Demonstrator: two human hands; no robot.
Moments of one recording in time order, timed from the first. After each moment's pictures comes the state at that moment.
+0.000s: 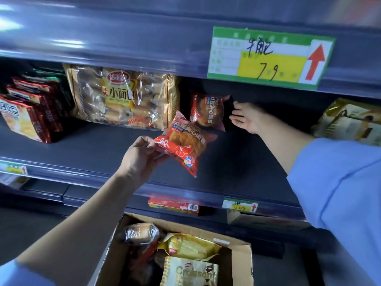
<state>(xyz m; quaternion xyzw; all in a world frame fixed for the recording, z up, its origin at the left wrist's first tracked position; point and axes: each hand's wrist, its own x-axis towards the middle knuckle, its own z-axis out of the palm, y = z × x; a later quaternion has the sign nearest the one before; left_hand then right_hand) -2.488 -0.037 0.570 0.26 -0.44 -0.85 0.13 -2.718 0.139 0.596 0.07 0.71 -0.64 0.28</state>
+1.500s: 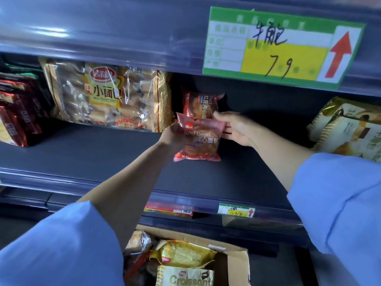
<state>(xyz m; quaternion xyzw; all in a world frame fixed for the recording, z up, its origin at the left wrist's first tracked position) -2.587 -0.008 0.556 0.24 -0.70 -0.68 0.01 -2.694 0.140 0.584 -0.02 0.72 -0.60 0.35</state>
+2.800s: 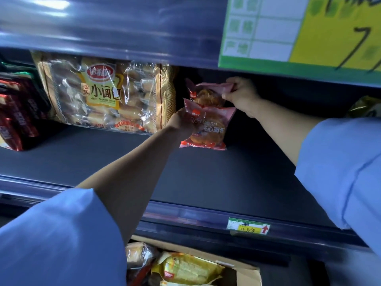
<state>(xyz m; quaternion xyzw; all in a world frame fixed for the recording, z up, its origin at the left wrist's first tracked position) -2.642 -0.030 0.554 0.26 -0.76 -0.59 0.01 -2.768 0.092 0.586 -0.10 0.86 -0.48 0.15</state>
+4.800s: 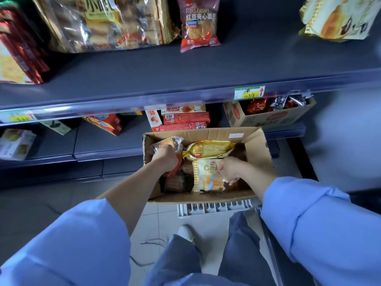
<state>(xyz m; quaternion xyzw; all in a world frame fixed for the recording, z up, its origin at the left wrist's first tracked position) -2.318 -0.013 0.428 0.20 -0.91 -0.24 -0.26 -2.354 0.183 0.414 0.00 0.85 -0.11 0.51</state>
